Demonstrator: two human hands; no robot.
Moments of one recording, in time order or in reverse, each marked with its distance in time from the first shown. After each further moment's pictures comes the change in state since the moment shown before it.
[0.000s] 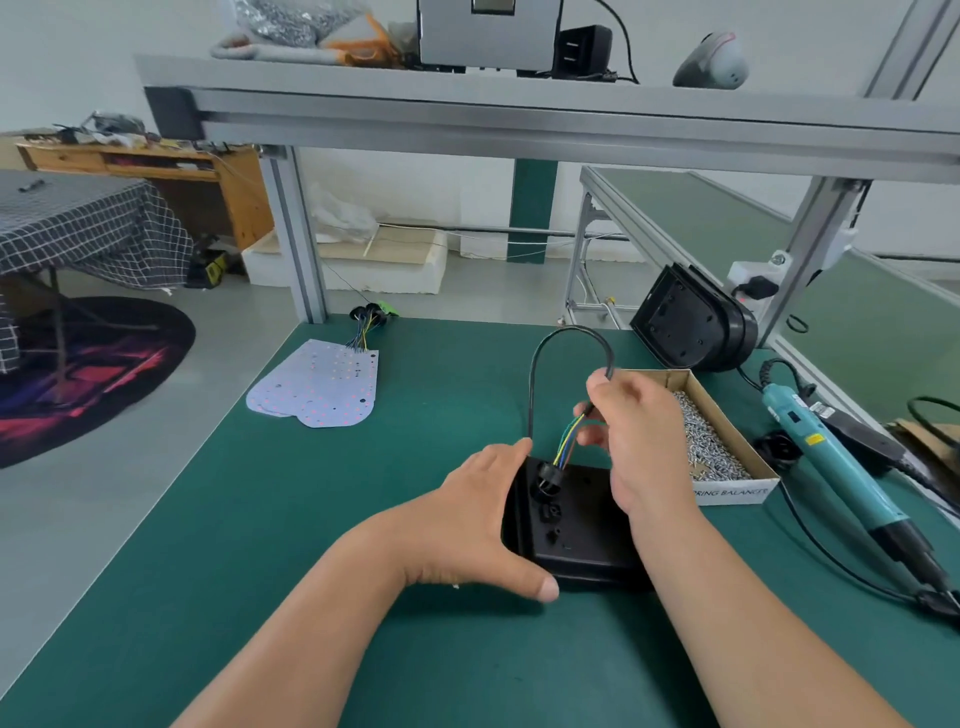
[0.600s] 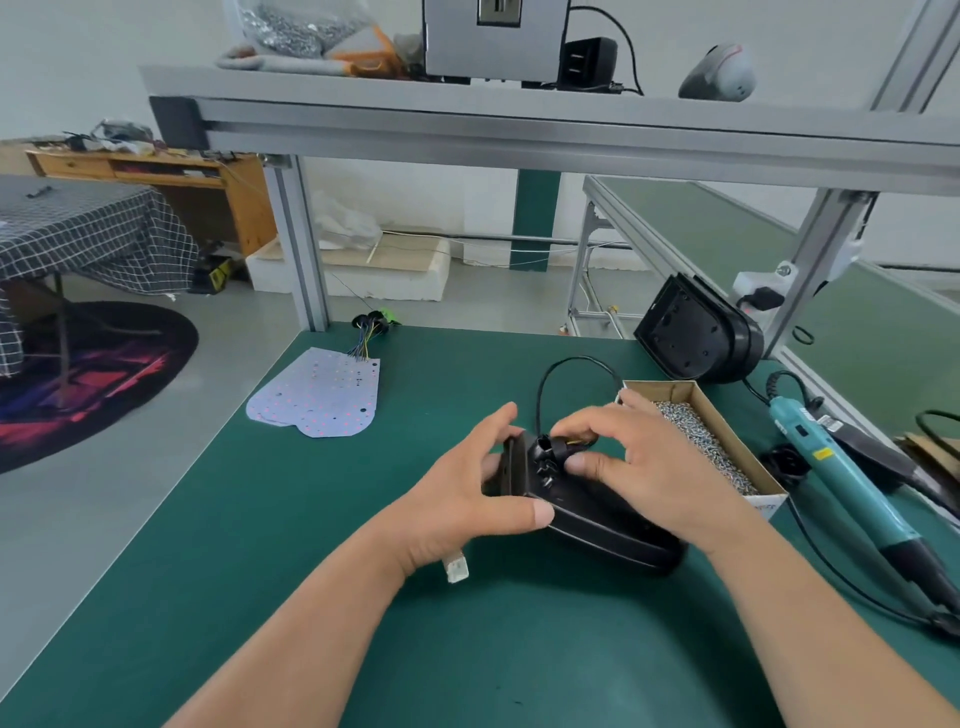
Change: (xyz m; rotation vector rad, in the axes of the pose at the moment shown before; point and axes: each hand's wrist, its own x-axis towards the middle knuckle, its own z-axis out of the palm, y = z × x) left_hand 0.021 -0.018 -0.002 -0.671 0.227 0.113; right_hand 0.001 -0.023 -0.043 -0.849 -0.650 -0.543
